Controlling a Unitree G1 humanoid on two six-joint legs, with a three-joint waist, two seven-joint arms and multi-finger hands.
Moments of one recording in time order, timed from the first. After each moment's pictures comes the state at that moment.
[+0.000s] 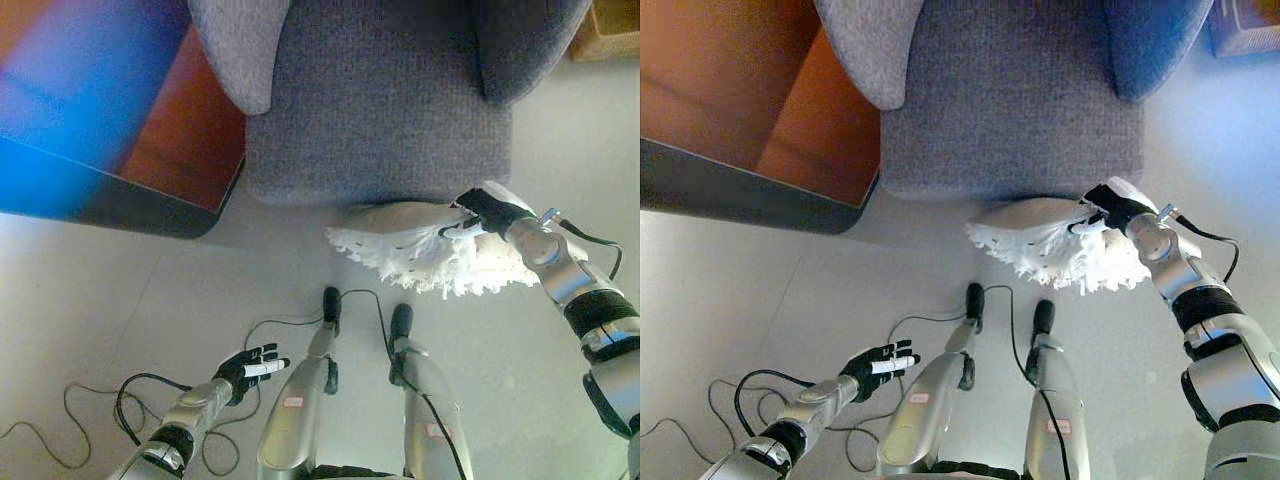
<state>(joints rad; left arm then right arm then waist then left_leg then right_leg) -0.26 0.36 -0.35 1.08 -0.48 -0.02 -0.27 -0.80 -0.83 0.51 0.76 -0.09 -0.05 0.14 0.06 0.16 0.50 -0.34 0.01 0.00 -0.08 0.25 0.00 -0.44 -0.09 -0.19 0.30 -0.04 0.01</state>
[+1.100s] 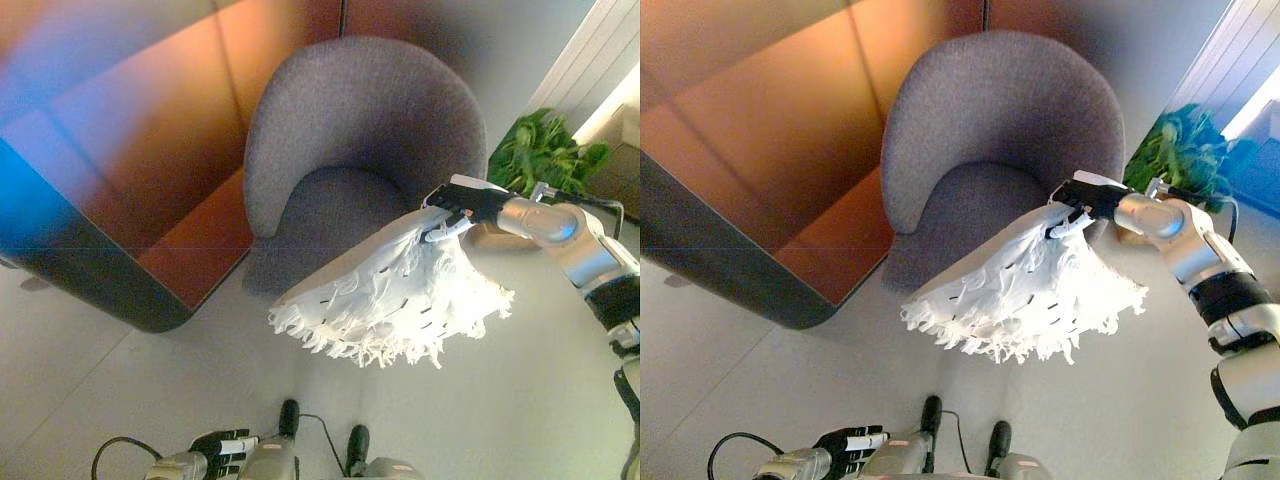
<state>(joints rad) -0.06 0.34 -0.17 1.19 -0.19 0.12 -0.27 -0.91 -0.95 0.61 0.58 0.03 -0.03 0.48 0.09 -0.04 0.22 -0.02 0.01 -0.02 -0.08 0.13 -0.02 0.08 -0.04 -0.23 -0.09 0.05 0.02</state>
